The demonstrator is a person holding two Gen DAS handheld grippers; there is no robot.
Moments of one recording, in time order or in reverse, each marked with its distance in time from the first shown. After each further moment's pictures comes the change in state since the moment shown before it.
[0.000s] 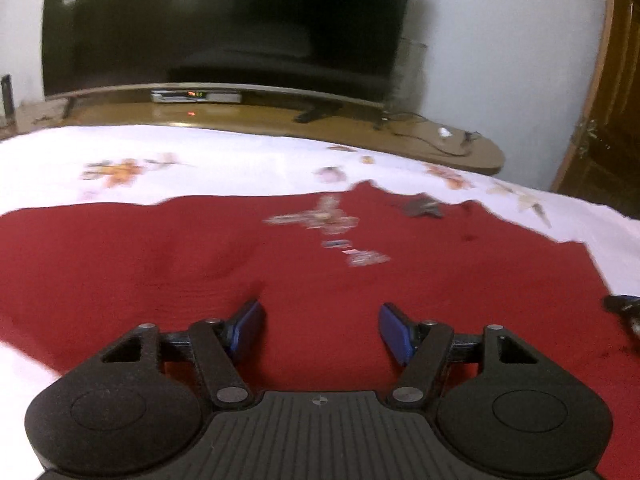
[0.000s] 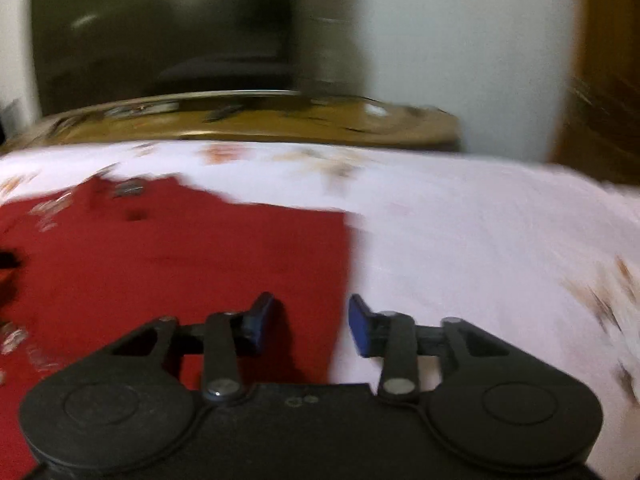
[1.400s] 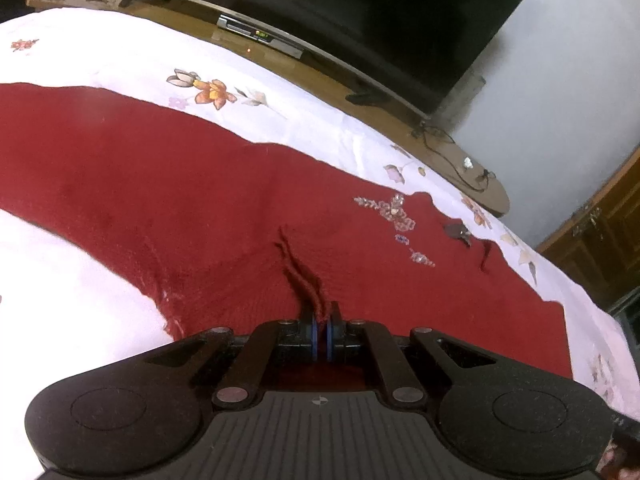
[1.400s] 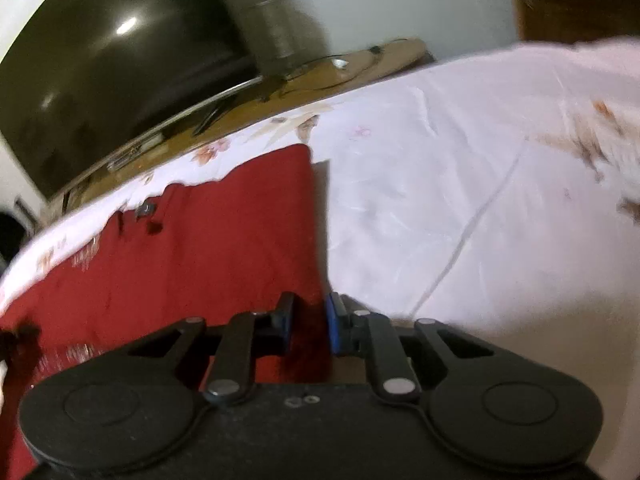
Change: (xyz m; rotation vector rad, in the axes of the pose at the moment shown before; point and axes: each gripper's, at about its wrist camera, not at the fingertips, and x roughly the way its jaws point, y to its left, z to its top) left arm -0.020 0.074 -0.011 -0.360 0.102 -0.112; right arm -0.032 -0.026 -0.032 0.266 0.086 0.144
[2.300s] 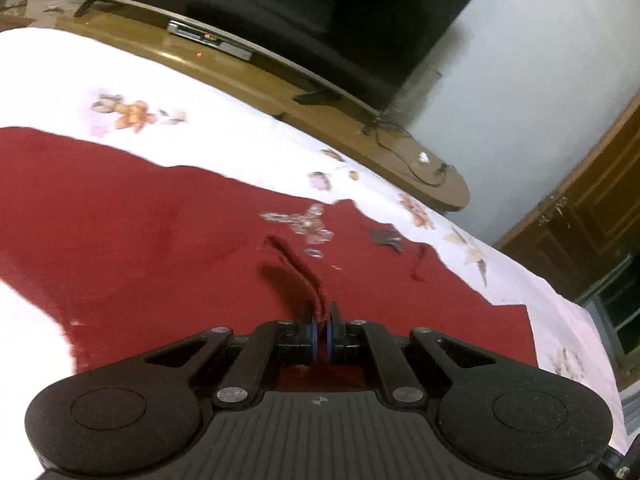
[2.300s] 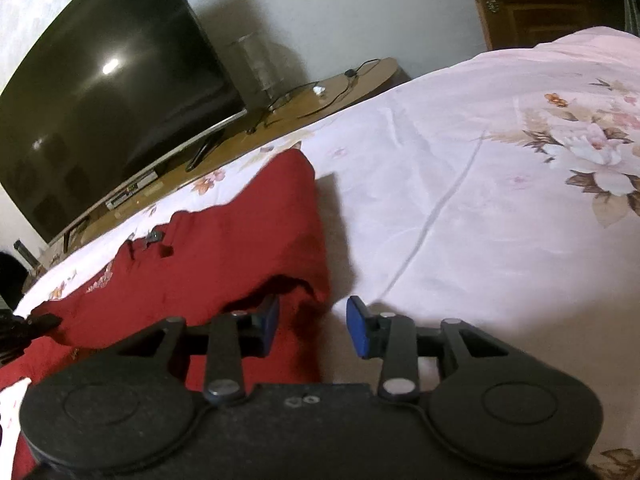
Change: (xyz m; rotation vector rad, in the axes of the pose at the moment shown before) left arm -0.012 -0.045 0.019 0.027 0.016 -0.090; right arm -0.038 -0.003 -0.022 0.125 -0.092 -0.012
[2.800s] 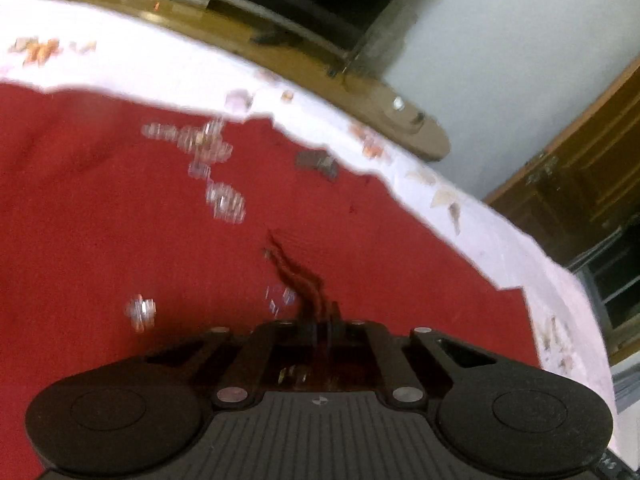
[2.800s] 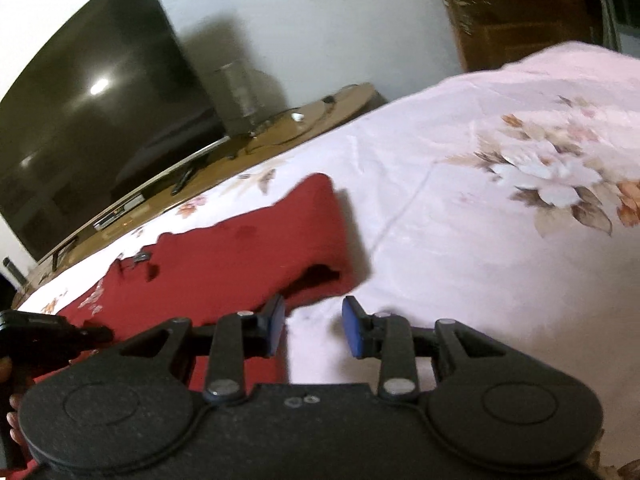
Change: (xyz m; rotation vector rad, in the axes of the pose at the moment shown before) left arm 0.066 -0.085 -0.030 0.027 0.097 -0.059; right arm -0.051 -0.018 -0.011 0.031 -0.081 -0.045
